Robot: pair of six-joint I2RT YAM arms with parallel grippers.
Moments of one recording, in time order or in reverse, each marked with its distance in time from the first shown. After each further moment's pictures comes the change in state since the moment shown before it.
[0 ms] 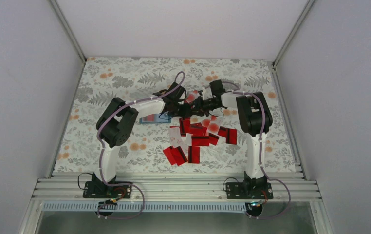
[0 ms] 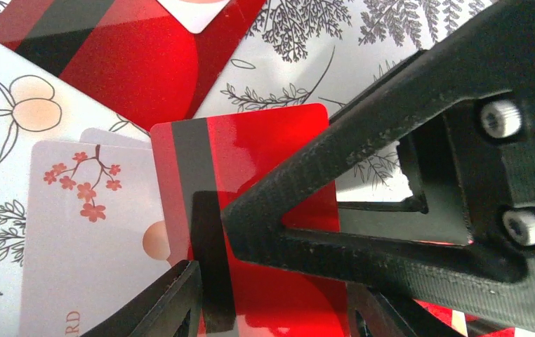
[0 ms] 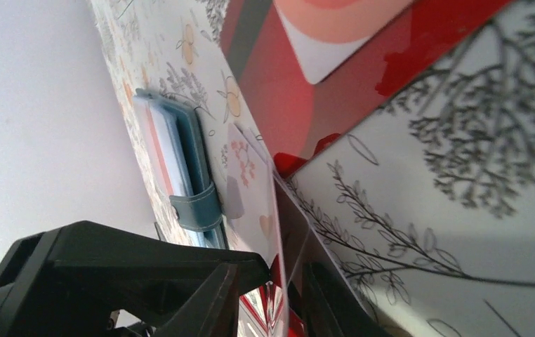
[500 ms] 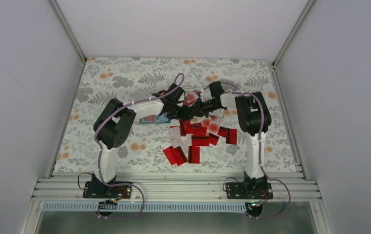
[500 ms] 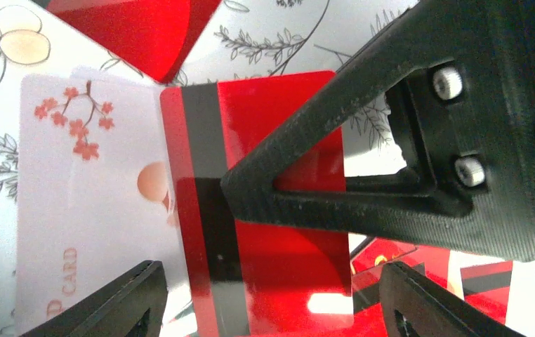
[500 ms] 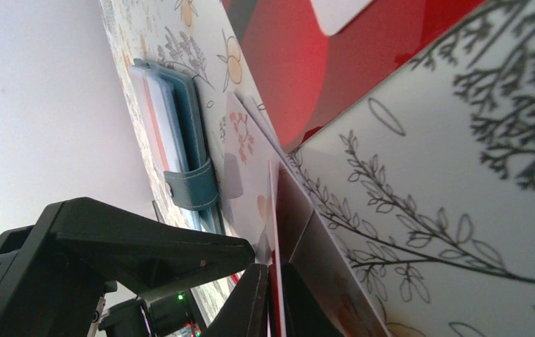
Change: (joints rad) left arm 0.000 -0.036 -0.031 -0.029 0.022 0.022; right arm 0.006 0.024 0.007 -0.032 -0.043 -0.074
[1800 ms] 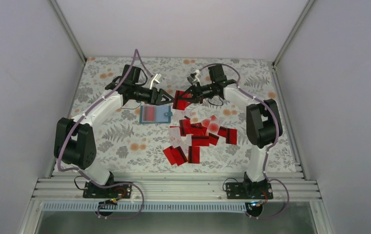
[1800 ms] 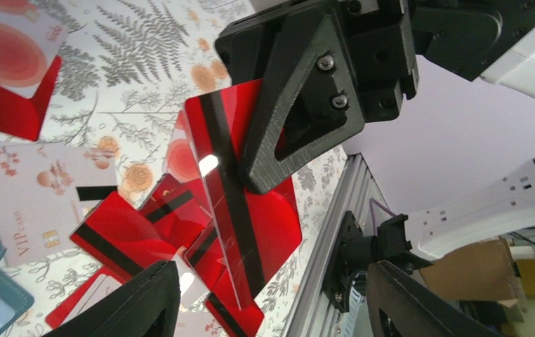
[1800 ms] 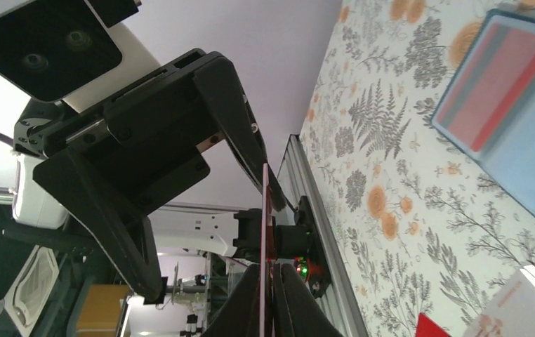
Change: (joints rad) left arm 0.334 -0.439 -0.134 -0.109 0.700 0.248; right arm 0.055 -0.257 0.084 -0.049 -0.360 -0.045
